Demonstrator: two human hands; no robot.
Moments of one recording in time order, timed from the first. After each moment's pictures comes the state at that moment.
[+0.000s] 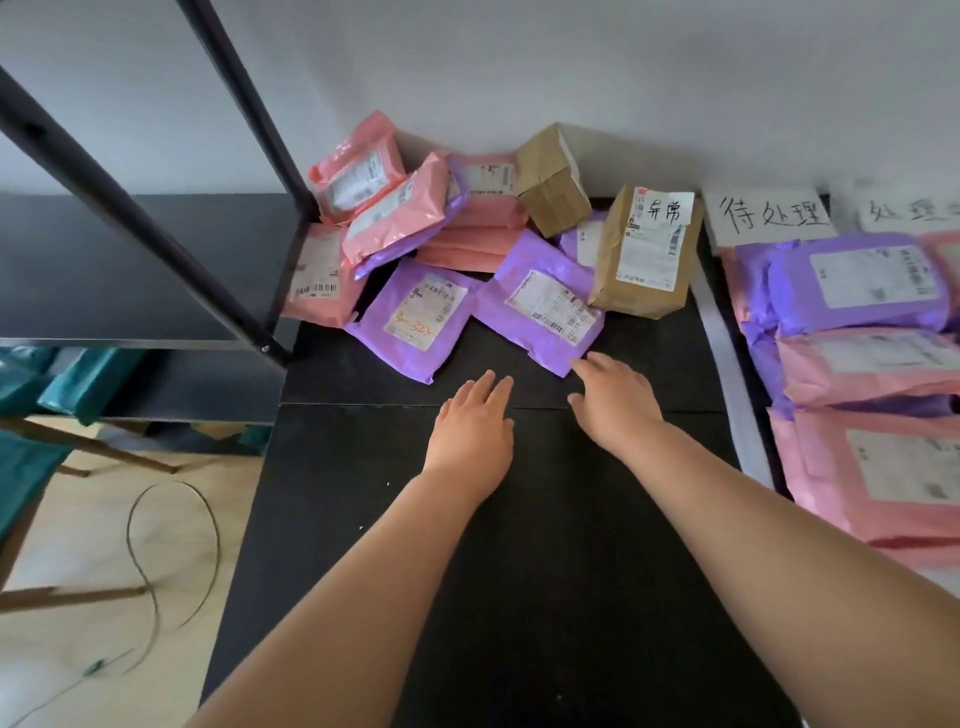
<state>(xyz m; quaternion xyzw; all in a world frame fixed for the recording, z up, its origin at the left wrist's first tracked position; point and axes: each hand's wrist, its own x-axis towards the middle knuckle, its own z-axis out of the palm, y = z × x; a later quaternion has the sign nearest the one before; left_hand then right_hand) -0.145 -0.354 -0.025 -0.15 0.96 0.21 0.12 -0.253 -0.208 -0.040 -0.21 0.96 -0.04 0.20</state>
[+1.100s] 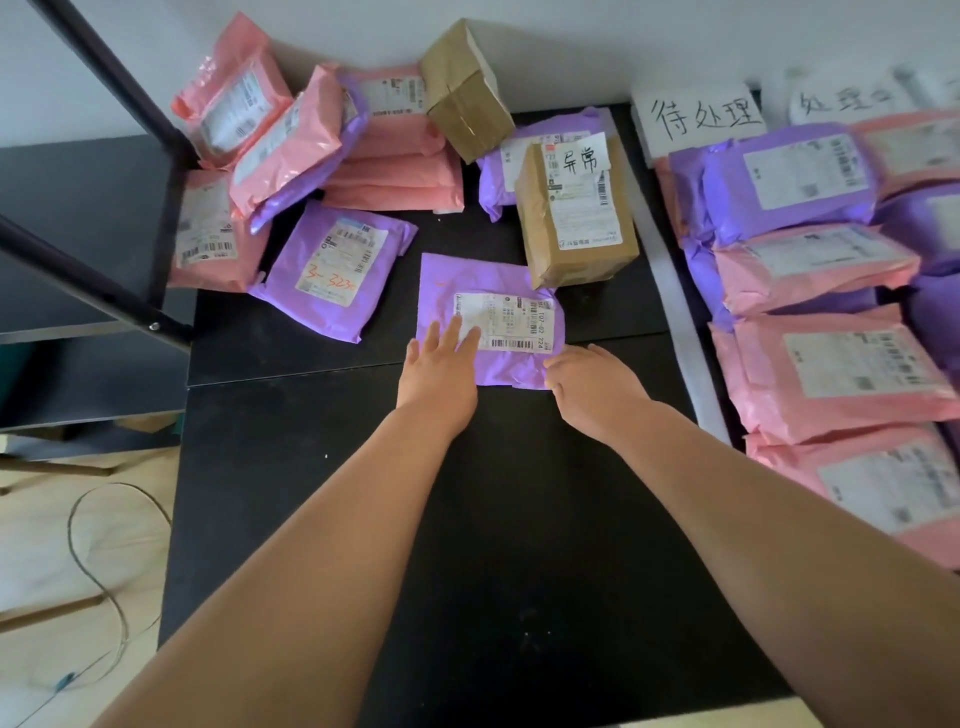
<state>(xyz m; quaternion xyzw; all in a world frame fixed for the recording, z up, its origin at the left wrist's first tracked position) -0.185 -0.343 -0.082 -0.06 0.97 0.07 0.20 -0.230 -0.155 -0.077 -0.28 0.93 0.01 0.23</state>
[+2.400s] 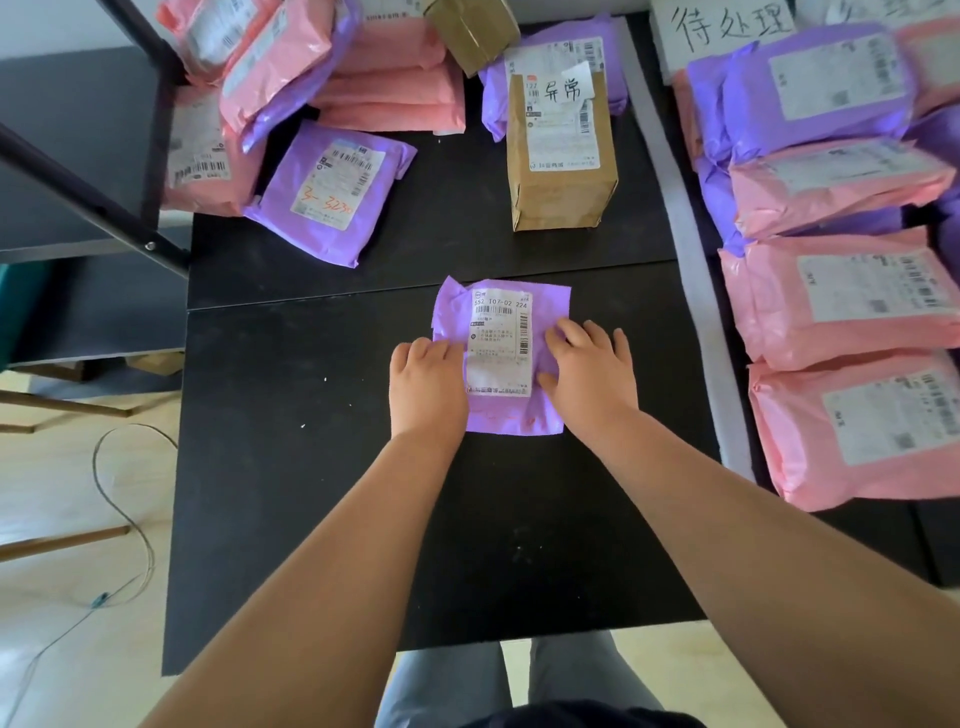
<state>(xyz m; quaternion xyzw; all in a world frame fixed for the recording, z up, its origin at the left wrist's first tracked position) -0.091 -0.315 -0.103 -0.10 0.99 0.03 0.11 -0.152 -0.145 -0.096 -0.17 0.96 -0.02 0.22</state>
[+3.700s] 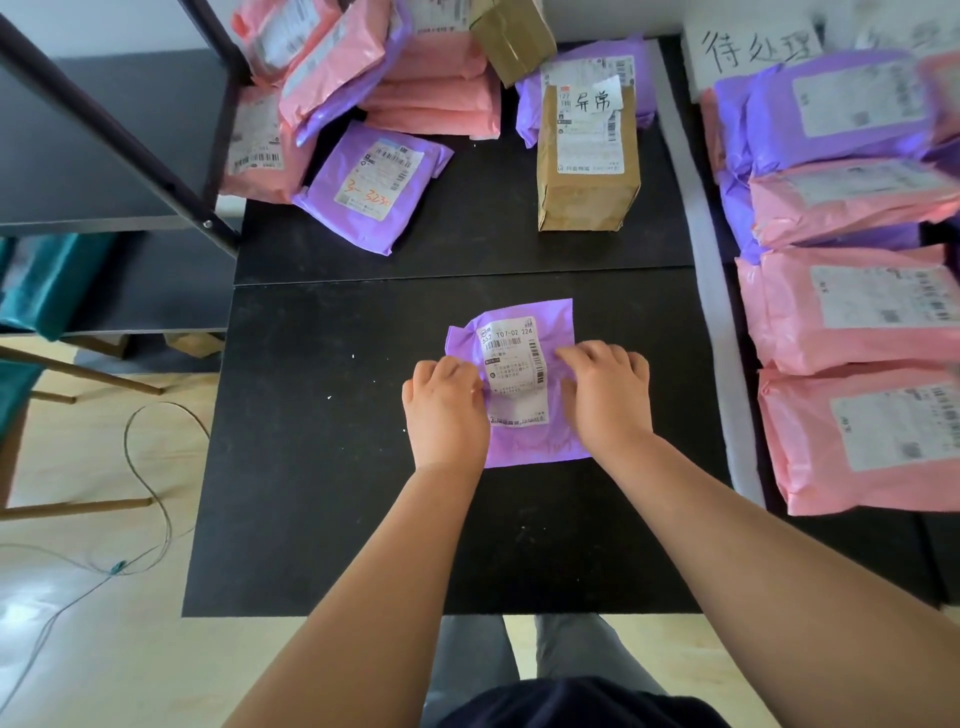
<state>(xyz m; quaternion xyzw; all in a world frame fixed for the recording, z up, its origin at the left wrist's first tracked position) -0.040 -0.286 -0.086 -0.25 0.95 0.20 -0.04 -0.116 -0.134 -0.084 -0.17 0.97 -0.09 0.16</state>
